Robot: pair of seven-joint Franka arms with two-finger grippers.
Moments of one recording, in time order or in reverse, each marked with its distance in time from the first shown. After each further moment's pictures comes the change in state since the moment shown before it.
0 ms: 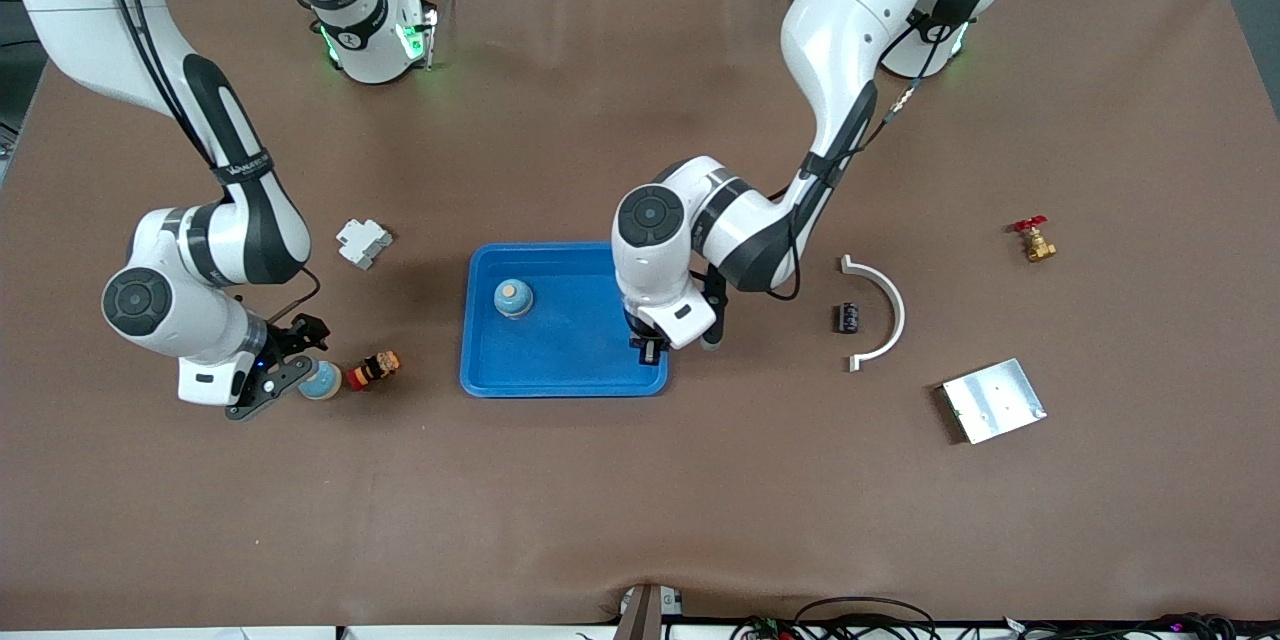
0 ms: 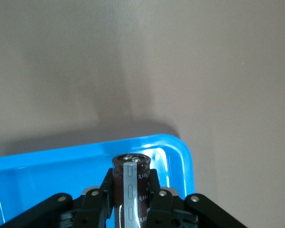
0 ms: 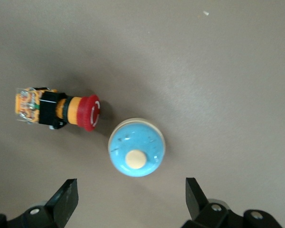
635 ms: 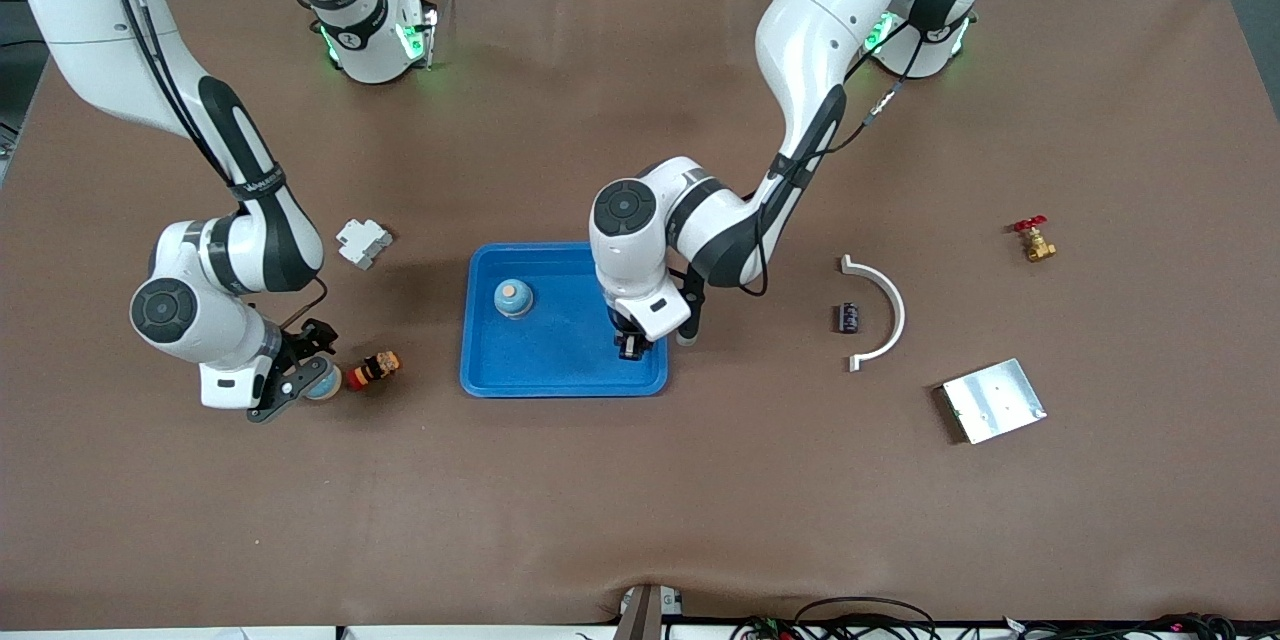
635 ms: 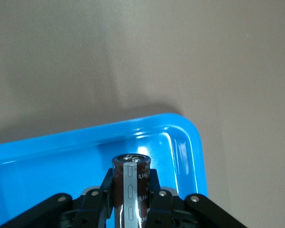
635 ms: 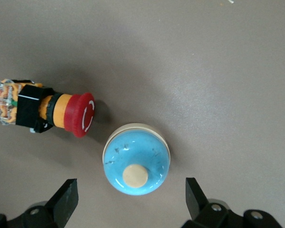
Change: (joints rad) left arm -0.072 0.053 0.059 0.019 0.000 0.070 -0.003; right arm -0.005 0.059 0.002 -0.002 -0.016 0.052 -0.017
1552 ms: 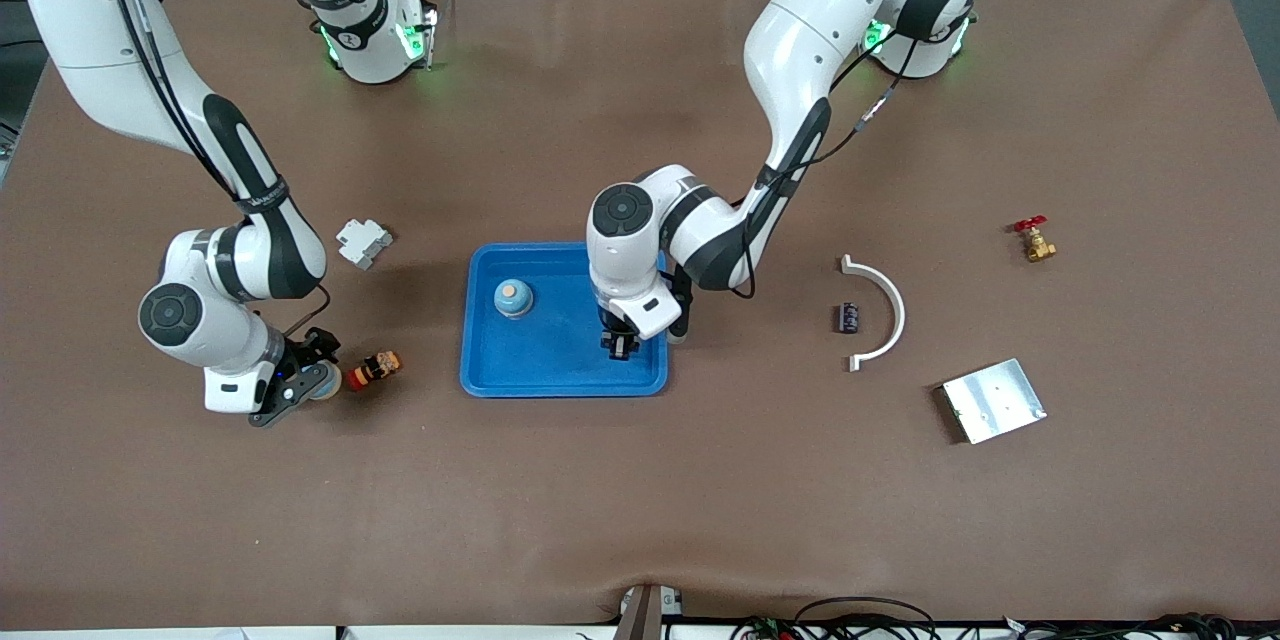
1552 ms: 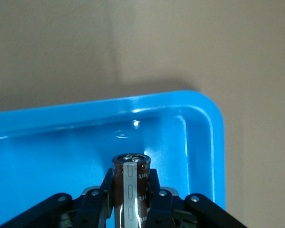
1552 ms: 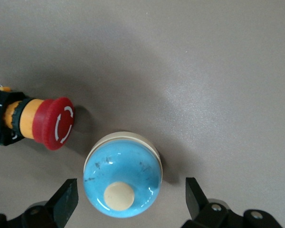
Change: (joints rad) left arm -0.016 0.046 0.004 0.001 -0.056 0.084 -0.056; right arm -0.016 0.051 0.001 0.006 0.000 0.074 0.000
